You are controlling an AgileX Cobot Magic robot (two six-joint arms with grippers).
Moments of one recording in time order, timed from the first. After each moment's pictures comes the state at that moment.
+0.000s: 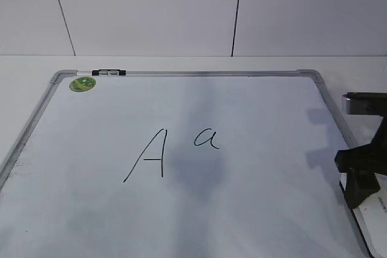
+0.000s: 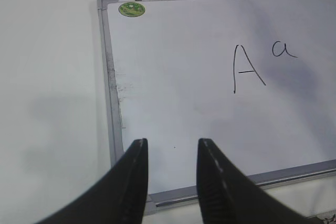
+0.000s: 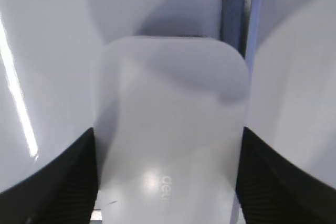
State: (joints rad) left arm -0.04 0.01 -0.52 -0.26 1.10 0.08; right arm 0.18 1.59 -0.90 0.04 1.01 0.16
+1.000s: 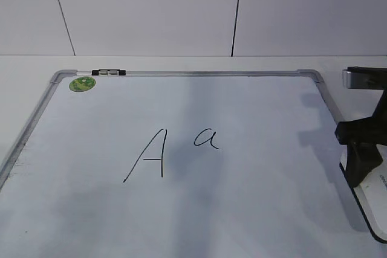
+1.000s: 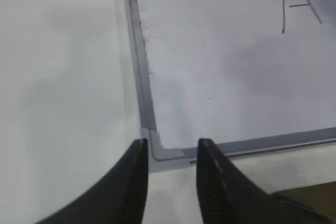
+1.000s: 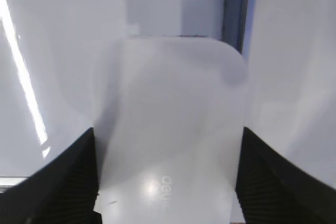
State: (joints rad) left arm -0.05 0.32 -0.52 -0.15 1.10 0.08; right arm 0.18 1.59 -1.06 0.06 1.20 0.16
